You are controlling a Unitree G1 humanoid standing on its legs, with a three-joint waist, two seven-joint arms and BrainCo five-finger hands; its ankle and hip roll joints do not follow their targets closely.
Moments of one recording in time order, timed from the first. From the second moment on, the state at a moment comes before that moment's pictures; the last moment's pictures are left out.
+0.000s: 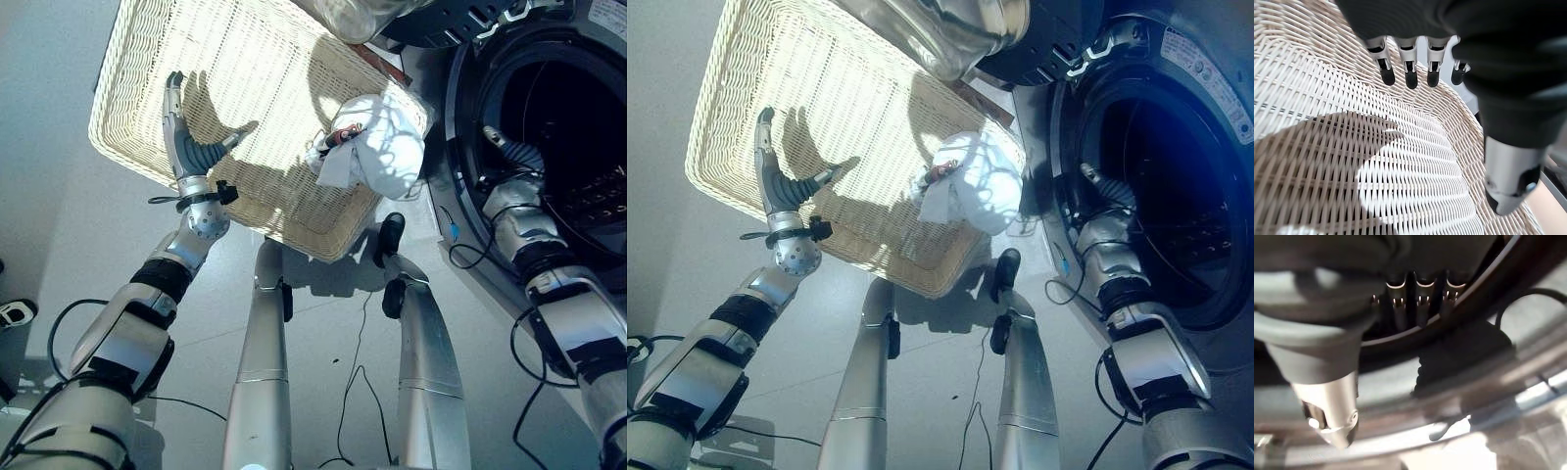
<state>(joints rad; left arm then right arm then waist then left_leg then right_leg) -0.91 0.57 -0.44 0.80 -0.04 -0.46 0.91 -0.94 -0.55 0.29 0.82 0.54 -0.18 -0.69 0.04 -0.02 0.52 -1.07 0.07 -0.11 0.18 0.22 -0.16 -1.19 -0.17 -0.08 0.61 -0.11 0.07</state>
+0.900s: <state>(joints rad) -0.91 0.51 -0.40 0.86 -0.03 -0.46 0.93 -0.89 -0.51 0.61 0.50 -0.29 -0.20 -0.75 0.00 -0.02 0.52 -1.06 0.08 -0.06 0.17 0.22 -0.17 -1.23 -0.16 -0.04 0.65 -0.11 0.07</state>
